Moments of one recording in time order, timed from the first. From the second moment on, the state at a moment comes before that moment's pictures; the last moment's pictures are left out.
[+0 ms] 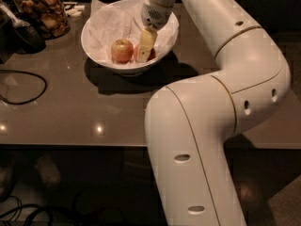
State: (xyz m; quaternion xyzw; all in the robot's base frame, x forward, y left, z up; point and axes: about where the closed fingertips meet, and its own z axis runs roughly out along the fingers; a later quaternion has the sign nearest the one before) arm 0.715 0.004 0.888 -0.64 0.75 0.09 0.12
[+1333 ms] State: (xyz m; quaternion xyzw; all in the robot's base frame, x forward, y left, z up) arm 0.718 0.010 0.878 -0.64 0.75 0.09 0.11
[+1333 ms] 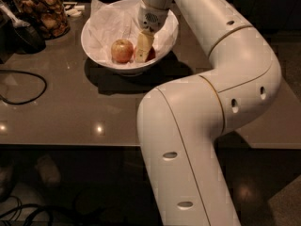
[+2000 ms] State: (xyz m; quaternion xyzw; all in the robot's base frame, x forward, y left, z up) arm 0.718 0.010 0.878 -0.64 0.75 0.09 0.11
